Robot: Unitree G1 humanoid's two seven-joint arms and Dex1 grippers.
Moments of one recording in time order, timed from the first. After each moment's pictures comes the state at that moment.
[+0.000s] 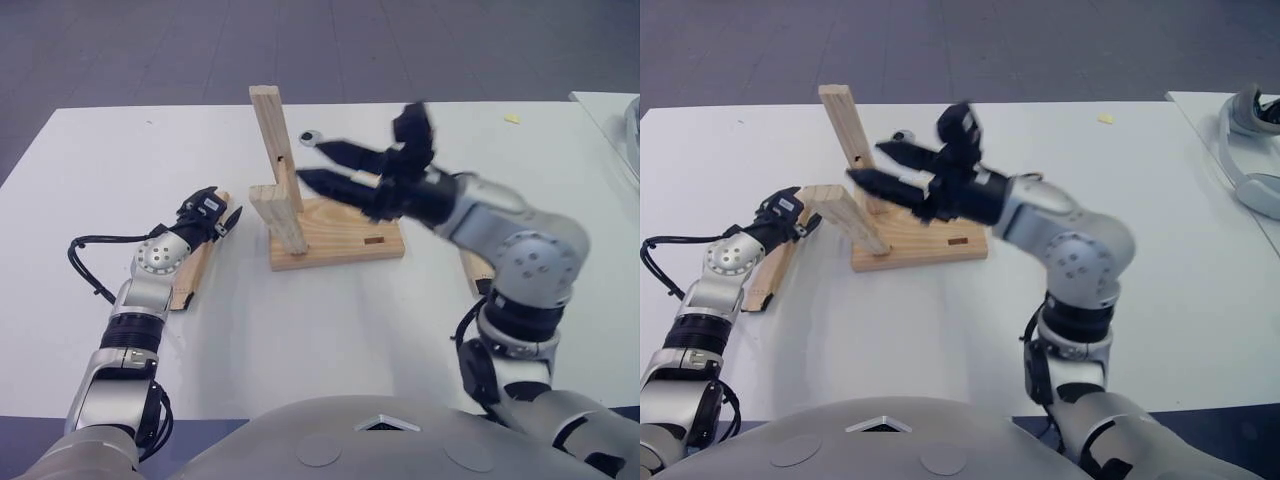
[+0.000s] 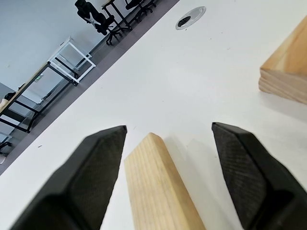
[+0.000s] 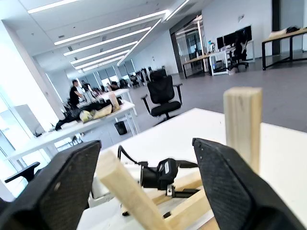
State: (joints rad) left arm -0.23 0.52 -0.03 0.46 0.12 -0.16 -0.43; right arm -0.55 -0.16 -0.22 -0.46 0.91 1.17 0.58
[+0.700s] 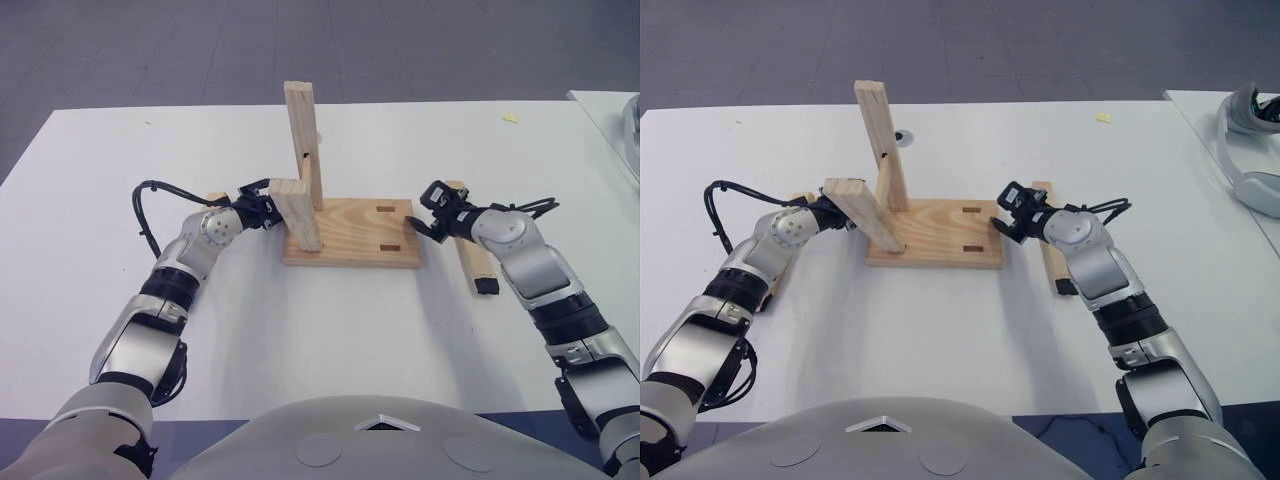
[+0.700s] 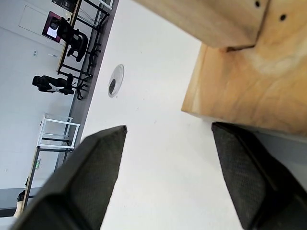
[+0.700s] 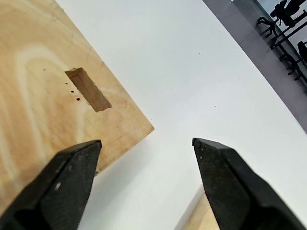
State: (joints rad) left arm -0.51 0.46 -0.34 0.67 0.44 -0.29 -0.43; right arm -0.34 -0.62 0.36 0.04 -0.07 0.48 0.53
